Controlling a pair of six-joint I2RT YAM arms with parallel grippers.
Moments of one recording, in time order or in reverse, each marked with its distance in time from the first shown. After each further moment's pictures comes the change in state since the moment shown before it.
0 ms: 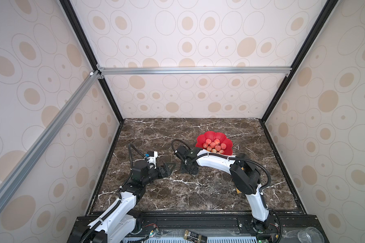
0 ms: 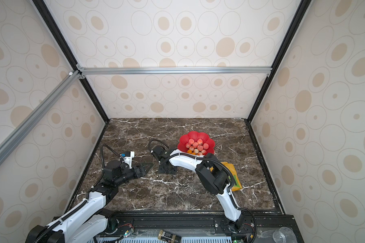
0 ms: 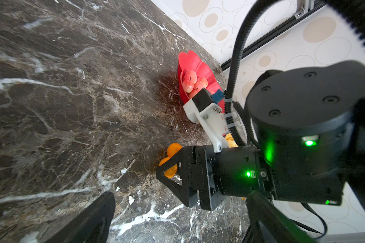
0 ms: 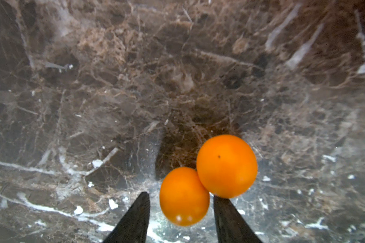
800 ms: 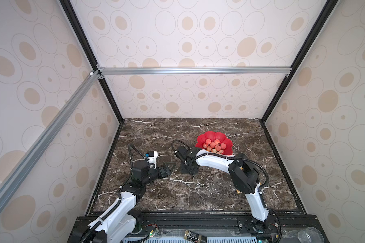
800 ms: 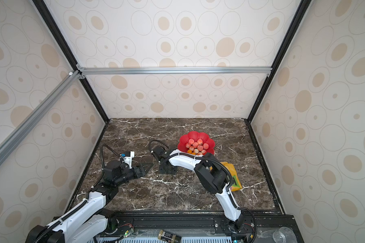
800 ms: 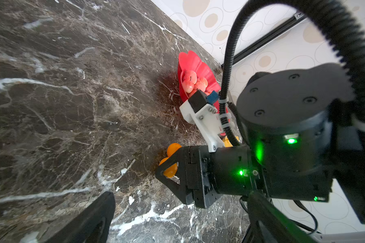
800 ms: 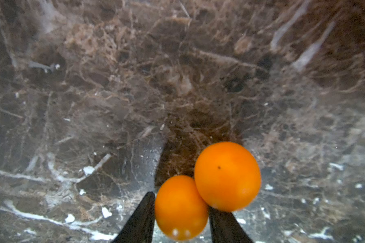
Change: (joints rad) left arm 0.000 0.000 0.000 0.000 0.000 0.000; right arm -0.006 0.019 0.005 0.000 -0.003 -0.010
